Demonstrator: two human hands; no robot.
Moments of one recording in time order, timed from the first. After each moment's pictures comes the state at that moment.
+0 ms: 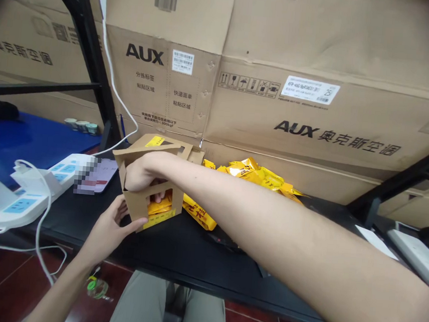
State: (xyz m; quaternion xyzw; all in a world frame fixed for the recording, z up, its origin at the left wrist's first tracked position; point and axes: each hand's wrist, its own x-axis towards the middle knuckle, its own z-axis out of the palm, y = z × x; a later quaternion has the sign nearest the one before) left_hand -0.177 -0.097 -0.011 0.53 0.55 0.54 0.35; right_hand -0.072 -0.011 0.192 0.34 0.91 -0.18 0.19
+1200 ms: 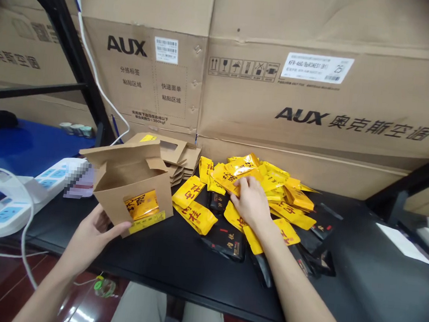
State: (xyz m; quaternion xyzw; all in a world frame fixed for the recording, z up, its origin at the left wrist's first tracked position) left_hand -0.171 -0.099 -0.001 0.47 0.58 0.56 0.36; right_hand 0.188 0.044 0.030 0.59 0.78 0.09 -0.19
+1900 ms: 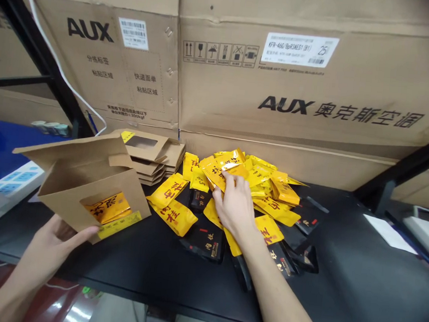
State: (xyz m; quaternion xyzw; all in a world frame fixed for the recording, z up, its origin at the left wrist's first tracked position) left_hand -0.171 -0.102 -0.007 0.40 0.63 0.56 0.35; right_hand 0.187 0.025 0.026 0.60 0.75 0.06 -0.28
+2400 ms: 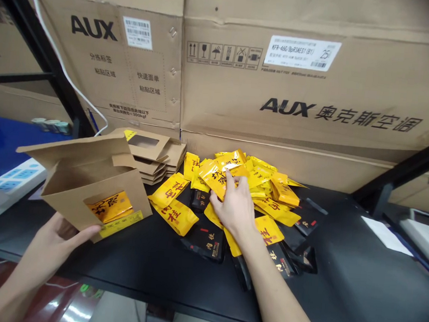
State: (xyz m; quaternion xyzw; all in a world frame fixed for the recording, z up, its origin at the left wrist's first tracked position) left_hand -0.170 -0.102 -0.008 0.42 0.63 0.55 0.35; right_hand 0.184 0.023 0.025 0.61 0.74 0.06 -0.29
